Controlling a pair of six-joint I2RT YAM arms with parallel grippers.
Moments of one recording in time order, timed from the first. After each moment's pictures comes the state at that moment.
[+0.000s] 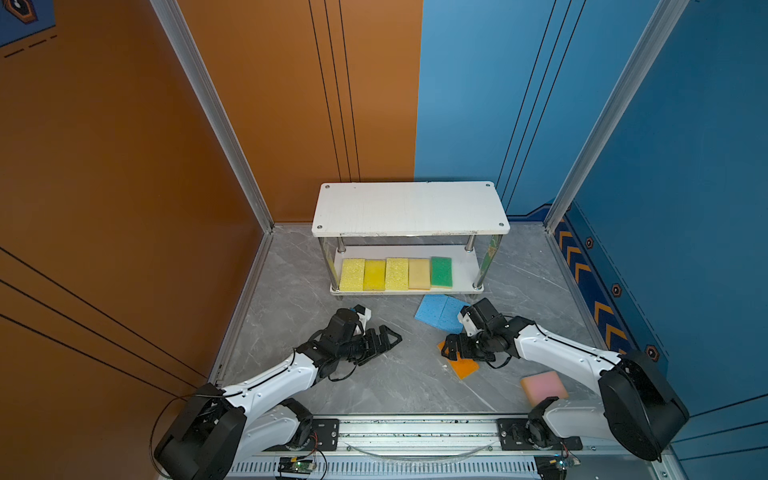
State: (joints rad) left arm -0.57 1.11 0.39 0.02 0.45 -1.00; right arm 0.58 1.33 0.64 -0.50 -0.28 0.55
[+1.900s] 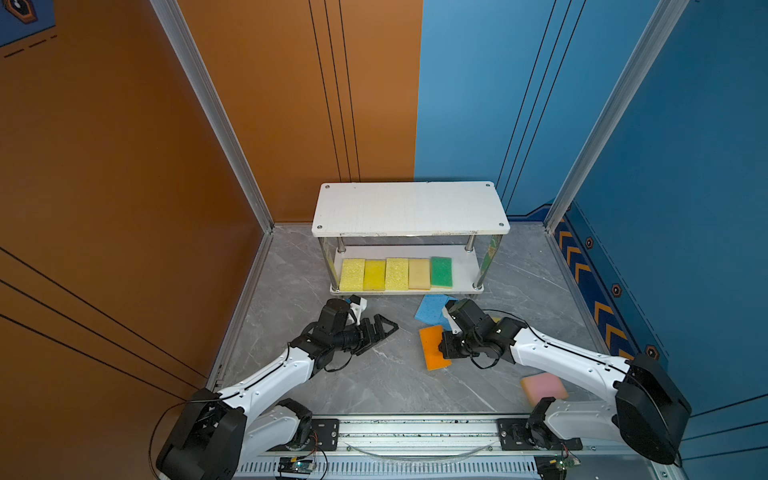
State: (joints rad) left arm -0.46 1.10 0.44 0.02 0.57 -0.96; right arm 0.77 1.28 0.76 -0.49 -0.18 0.66
